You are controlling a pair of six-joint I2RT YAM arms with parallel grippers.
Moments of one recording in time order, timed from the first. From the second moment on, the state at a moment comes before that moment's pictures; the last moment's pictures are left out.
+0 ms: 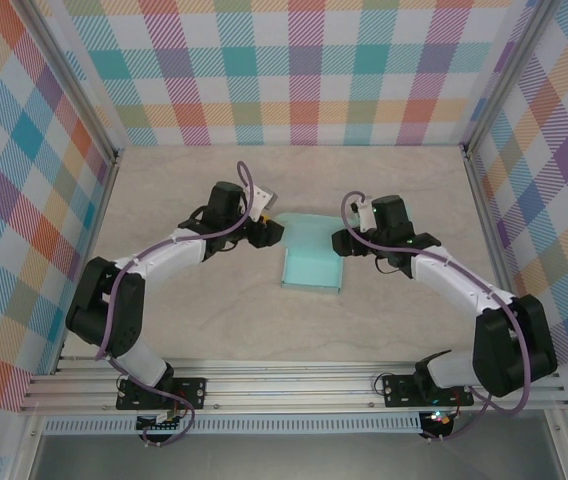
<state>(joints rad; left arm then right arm) -0.45 1.63 1.06 -0.11 0.36 0.05 0.38 1.36 0.86 -0.29 -0.19 0.14</state>
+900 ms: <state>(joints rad) -0.49 1.65 1.09 -0.15 0.30 0.03 0.35 1.39 0.87 -0.29 -0.27 0.14</state>
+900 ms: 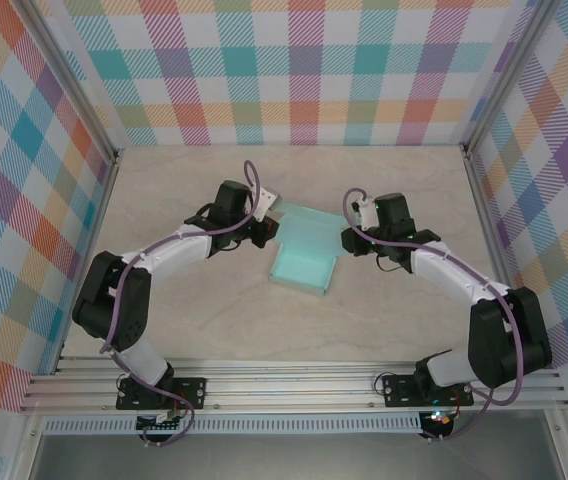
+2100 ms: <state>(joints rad) -0.57 1.60 0.92 0.14 -0.38 -0.45 0.70 1.82 1.30 -0.12 0.37 0.20</state>
